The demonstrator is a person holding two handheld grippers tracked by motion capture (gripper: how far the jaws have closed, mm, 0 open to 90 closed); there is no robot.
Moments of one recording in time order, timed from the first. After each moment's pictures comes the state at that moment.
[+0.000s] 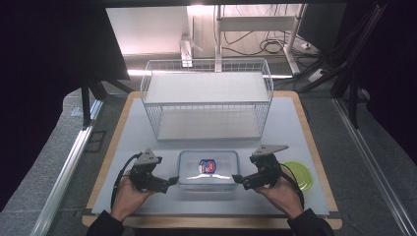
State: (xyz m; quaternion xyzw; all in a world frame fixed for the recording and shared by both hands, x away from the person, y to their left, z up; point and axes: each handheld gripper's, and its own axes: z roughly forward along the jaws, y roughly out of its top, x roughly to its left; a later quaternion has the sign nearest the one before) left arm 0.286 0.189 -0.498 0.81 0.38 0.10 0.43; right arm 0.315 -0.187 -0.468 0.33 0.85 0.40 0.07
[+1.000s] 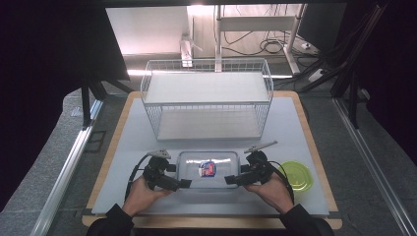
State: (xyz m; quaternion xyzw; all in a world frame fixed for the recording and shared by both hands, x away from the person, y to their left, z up) left arm 0.296 0.167 -0.510 0.82 0.37 -0.05 0.44; right arm 0.327 -0.173 -0.485 0.38 0.84 0.38 -0.06
